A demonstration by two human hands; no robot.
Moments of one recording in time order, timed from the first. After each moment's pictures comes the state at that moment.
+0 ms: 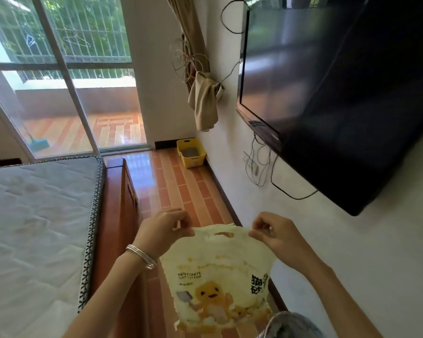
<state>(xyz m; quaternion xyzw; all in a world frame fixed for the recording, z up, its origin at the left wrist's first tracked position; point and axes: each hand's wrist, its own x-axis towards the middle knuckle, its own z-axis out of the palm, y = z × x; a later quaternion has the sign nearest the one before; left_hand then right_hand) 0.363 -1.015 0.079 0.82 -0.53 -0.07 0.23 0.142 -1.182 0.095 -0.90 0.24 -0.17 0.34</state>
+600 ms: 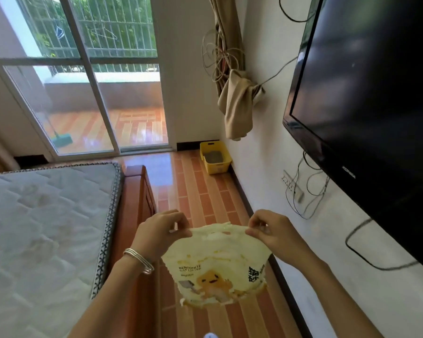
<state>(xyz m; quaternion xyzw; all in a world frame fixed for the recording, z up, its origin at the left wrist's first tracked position) 0.588 -1.103 0.042 0.84 -0.46 -0.08 0.27 0.393 -1.304 0.062 -0.91 0.18 -0.15 0.35</state>
